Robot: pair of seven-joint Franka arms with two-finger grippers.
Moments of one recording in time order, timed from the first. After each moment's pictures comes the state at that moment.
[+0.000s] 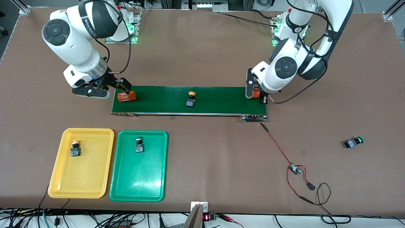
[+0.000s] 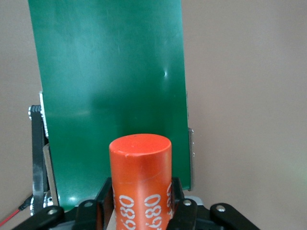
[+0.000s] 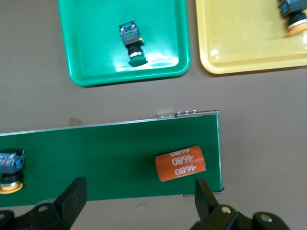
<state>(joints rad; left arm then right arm) 0.00 0.25 -0.47 -2.12 0.04 2.18 1.14 0.13 -0.01 0.20 -2.08 0.02 2.10 0.43</state>
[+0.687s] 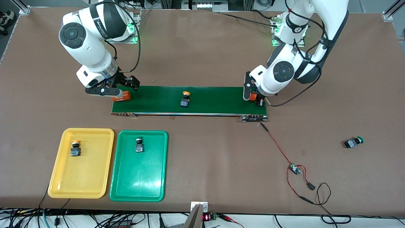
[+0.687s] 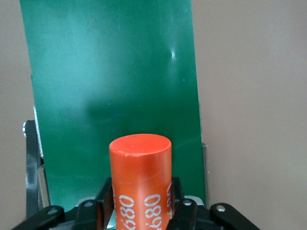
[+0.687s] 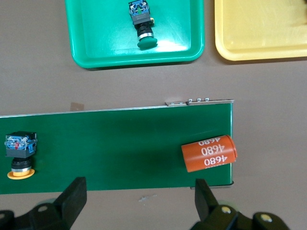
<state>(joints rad) -0.01 0.30 -0.47 -2.15 0.04 2.28 1.15 0.15 0.01 0.22 -2.10 0.02 2.11 0.44</state>
